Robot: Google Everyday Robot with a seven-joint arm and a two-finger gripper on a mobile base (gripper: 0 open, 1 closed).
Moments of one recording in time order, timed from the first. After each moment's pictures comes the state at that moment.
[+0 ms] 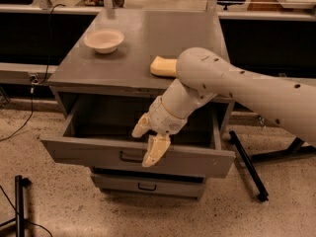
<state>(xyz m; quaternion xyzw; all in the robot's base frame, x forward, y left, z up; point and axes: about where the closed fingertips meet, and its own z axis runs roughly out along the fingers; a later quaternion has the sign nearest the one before) 0.483 0.039 0.751 -0.77 0.56 0.22 0.21</state>
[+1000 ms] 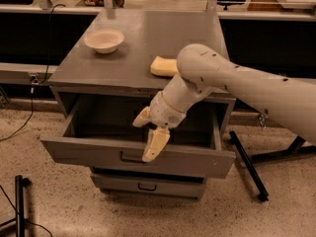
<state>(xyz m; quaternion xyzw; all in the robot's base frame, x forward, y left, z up) 0.503 0.037 0.745 -0.75 0.58 0.25 0.20</state>
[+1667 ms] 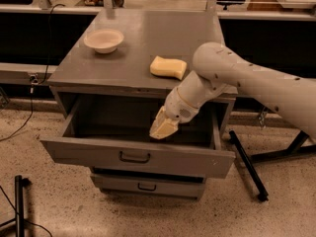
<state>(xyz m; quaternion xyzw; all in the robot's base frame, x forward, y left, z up) 0.534 0.002 0.739 -0.67 0.67 0.26 0.19</state>
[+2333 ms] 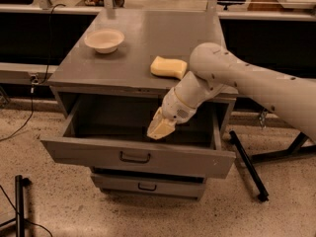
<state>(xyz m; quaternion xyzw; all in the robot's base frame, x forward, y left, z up) 0.533 0.005 0.737 -0.67 0.67 0.26 0.18</state>
